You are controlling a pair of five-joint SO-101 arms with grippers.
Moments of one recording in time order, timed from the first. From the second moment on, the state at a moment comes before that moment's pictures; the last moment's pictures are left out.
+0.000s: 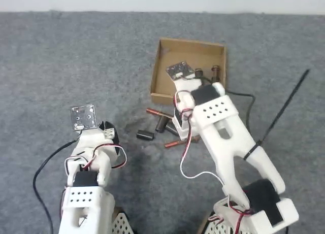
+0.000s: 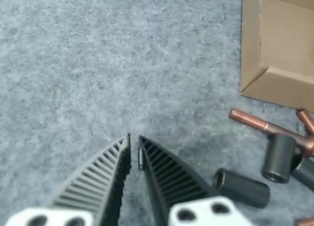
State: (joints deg) left arm -7.9 -71.7 97.3 27.8 11.8; right arm -29.4 -9.0 22.1 79.9 -0.3
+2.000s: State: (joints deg) left arm -7.9 -71.7 97.3 27.8 7.7; right arm -38.2 11.6 16.2 63.4 24.2
